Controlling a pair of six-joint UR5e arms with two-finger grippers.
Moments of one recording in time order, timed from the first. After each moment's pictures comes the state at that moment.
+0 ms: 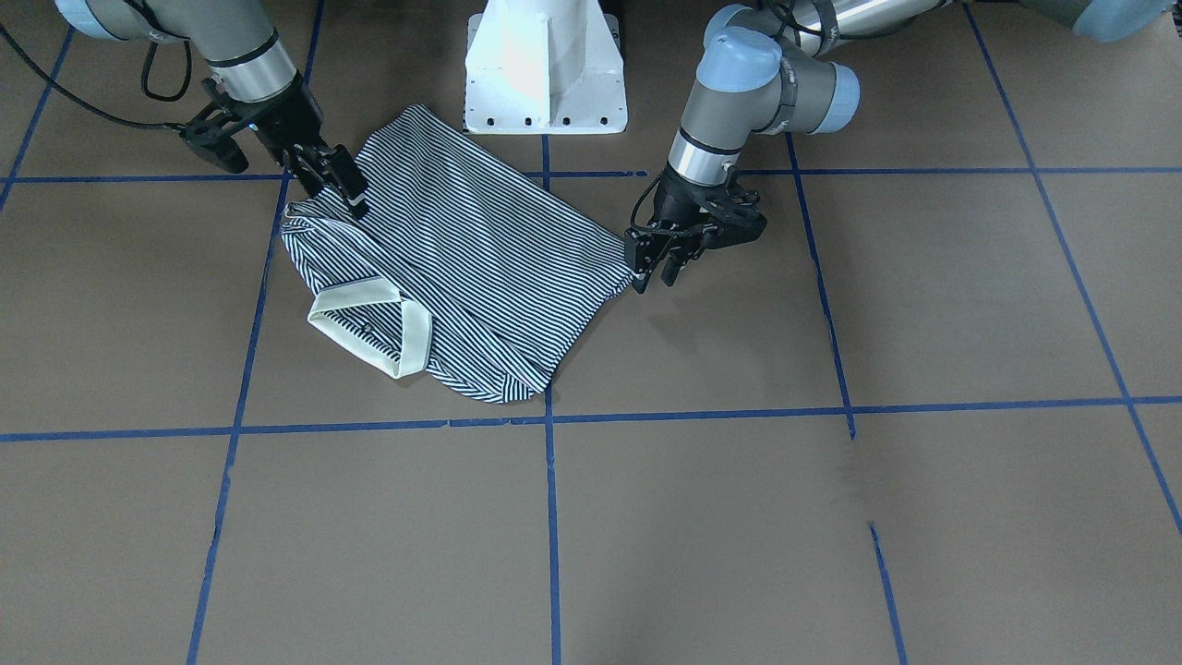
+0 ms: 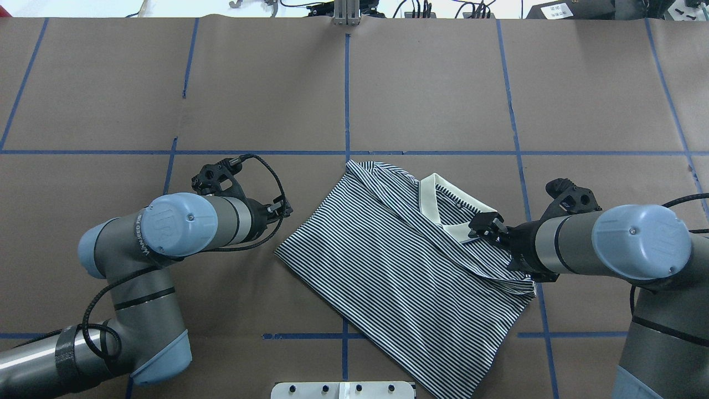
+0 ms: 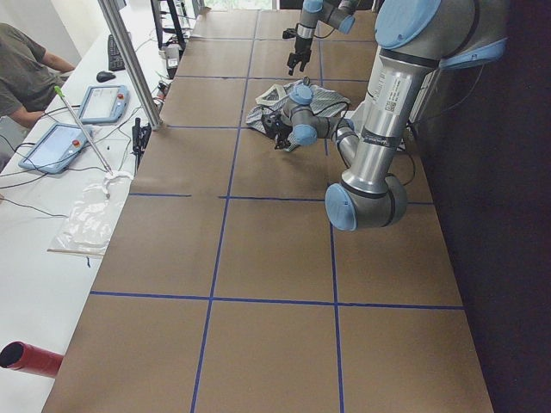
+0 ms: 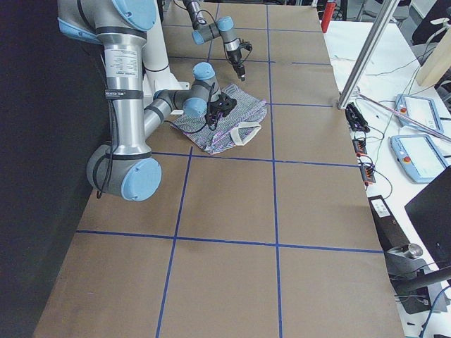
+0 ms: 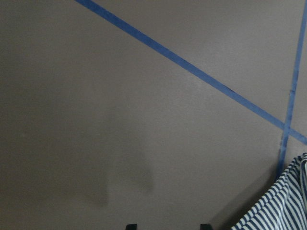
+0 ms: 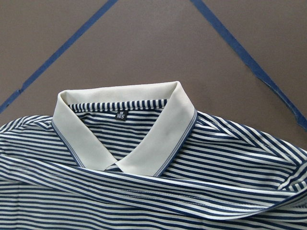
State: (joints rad) left arm -0.42 -2.00 -1.78 -1.97 -1.59 -1.76; right arm 0.46 -1.52 2.14 -1.23 1.73 1.95
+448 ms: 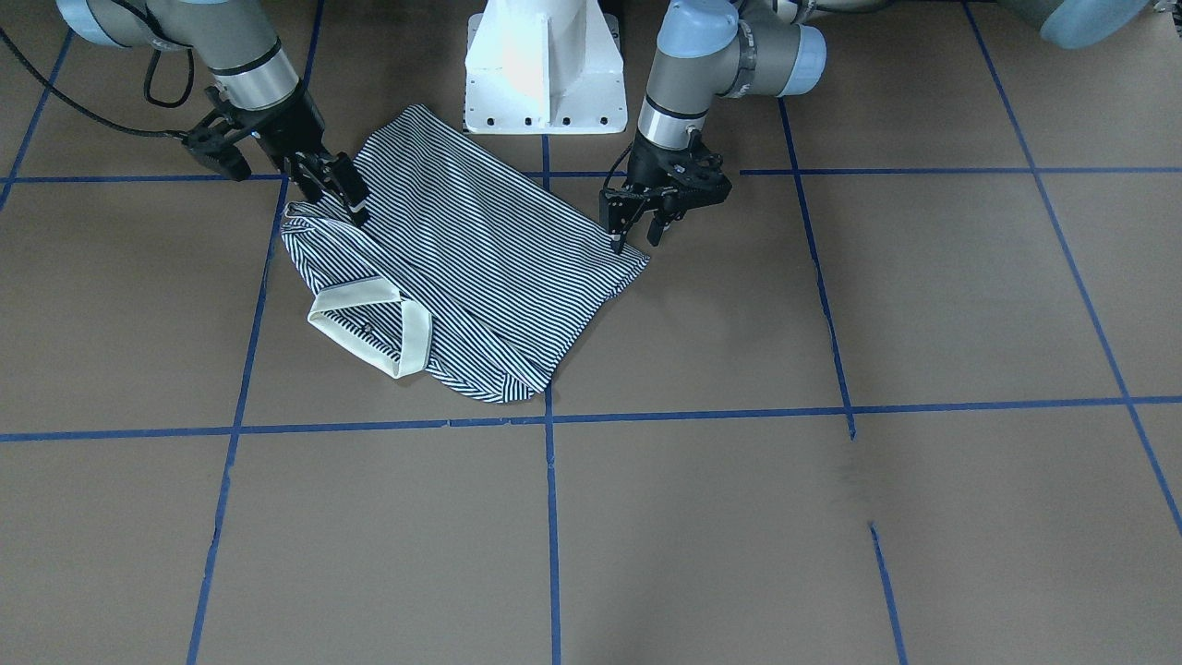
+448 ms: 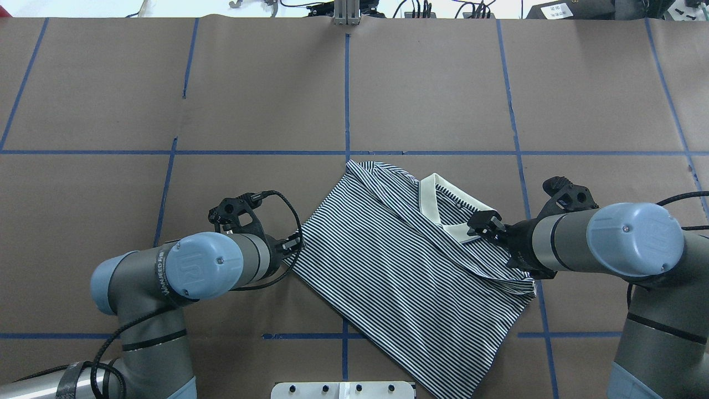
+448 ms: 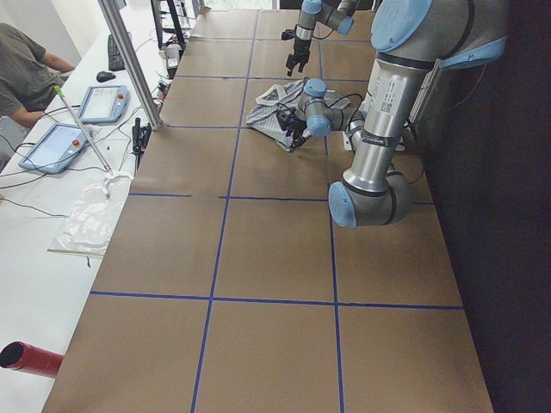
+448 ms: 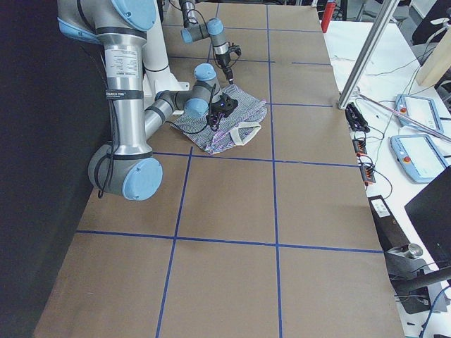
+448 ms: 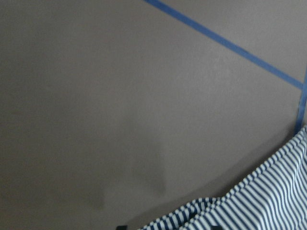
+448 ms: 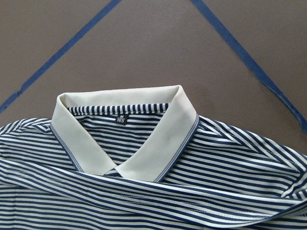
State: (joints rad) left arm -0.31 -2.01 -1.83 -1.85 -1.54 -1.75; right arm 0.46 -1.52 2.12 -1.23 1.73 1.94
